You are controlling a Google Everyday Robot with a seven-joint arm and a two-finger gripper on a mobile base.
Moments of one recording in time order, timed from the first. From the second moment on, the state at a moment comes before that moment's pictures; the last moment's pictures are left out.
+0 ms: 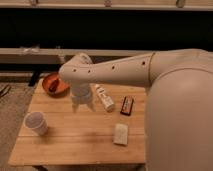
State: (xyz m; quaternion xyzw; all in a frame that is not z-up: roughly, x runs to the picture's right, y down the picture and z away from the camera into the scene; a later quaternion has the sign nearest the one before) arm -0.106 0.102 0.703 -0.26 0.23 0.64 0.68
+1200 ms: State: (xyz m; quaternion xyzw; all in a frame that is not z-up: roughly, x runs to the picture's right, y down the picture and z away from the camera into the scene) arm 0.104 0.092 0.836 -0.19 0.28 0.74 0.58
